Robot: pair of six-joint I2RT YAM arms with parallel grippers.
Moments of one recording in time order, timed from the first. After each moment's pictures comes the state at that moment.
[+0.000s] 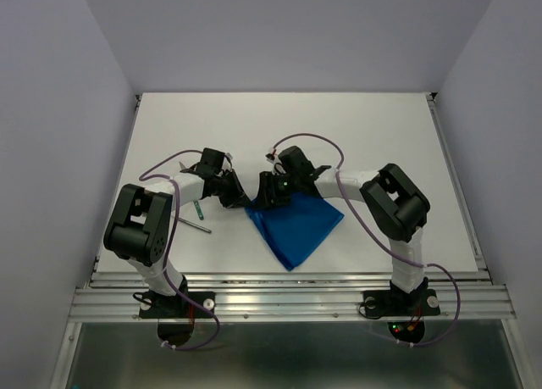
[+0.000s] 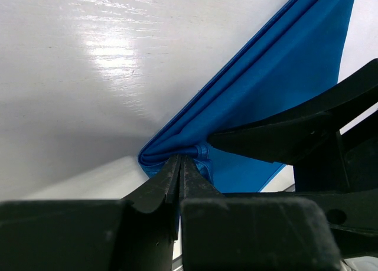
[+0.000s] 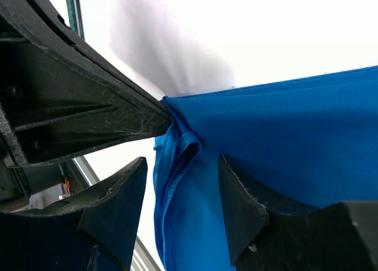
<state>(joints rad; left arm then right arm) -0.31 1.65 0.85 -0.25 0.43 -0.72 0.71 2.01 1.23 -0.02 -0.53 0.61</state>
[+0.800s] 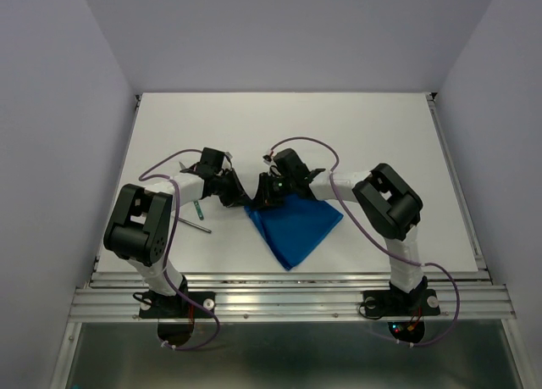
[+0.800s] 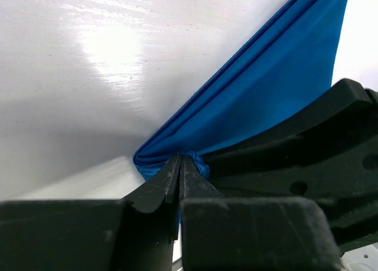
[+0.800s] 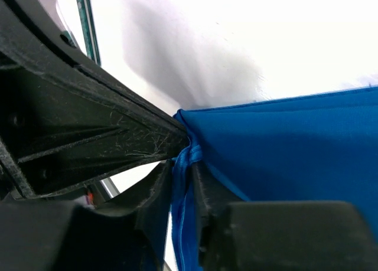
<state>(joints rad) -0.31 1.65 0.85 -0.23 0.43 -0.74 0.74 2.06 1.25 0.06 -0.53 0.74</state>
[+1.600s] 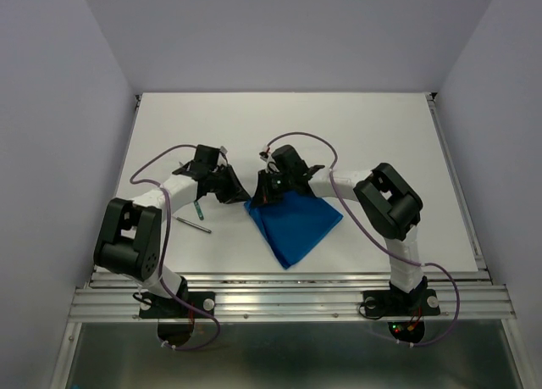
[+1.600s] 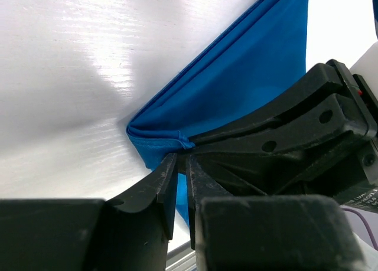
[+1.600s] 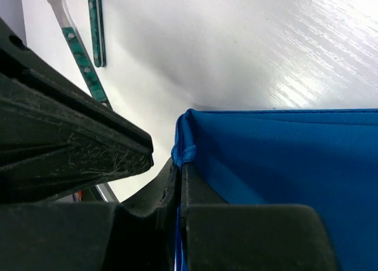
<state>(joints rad) -0.30 1.53 0.85 -0.28 0.39 -0.74 0.74 2.06 1.29 0.02 -0.53 0.66</state>
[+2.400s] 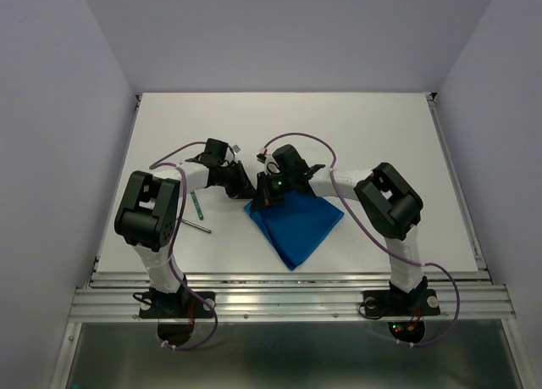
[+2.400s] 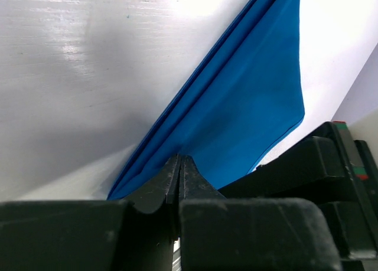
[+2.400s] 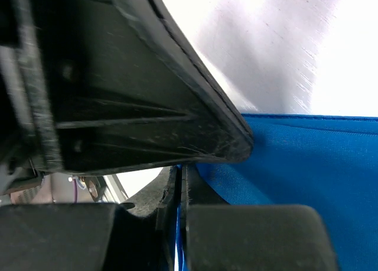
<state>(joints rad) -0.30 1.77 0.99 -0.25 0.56 -0.69 0.73 2.06 1.29 0.00 -0.63 0.58</state>
